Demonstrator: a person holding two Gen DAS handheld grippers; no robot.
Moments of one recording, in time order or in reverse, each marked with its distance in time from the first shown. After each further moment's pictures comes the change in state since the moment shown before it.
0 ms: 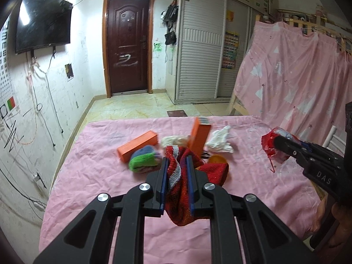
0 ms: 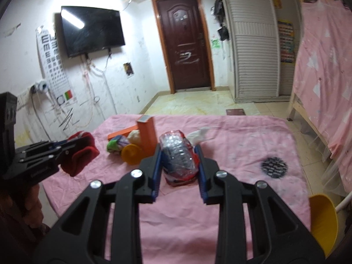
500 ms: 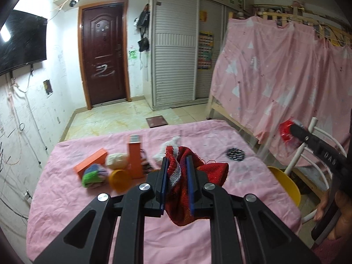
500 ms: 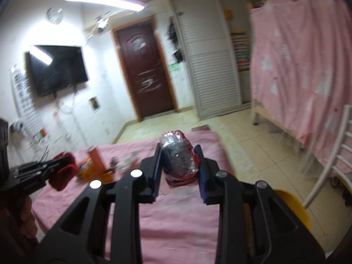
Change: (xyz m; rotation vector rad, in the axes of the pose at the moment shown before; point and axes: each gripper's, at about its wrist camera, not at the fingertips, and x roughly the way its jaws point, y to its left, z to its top) left arm -0.001 -0.093 0.018 0.102 -0.021 -0.107; right arm -0.094 -0.108 -0.011 0.178 -0.186 -0.218
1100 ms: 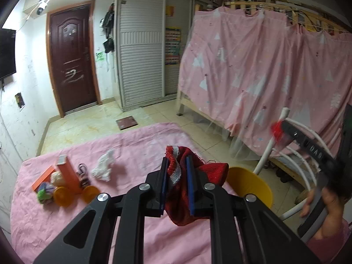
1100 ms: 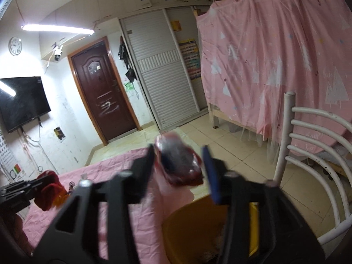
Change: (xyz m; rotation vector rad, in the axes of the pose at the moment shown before) left arm 0.024 -0.108 0.023 0.101 0.025 -0.162; right arm -0.037 -0.103 0.001 0.167 -0.084 -0.220
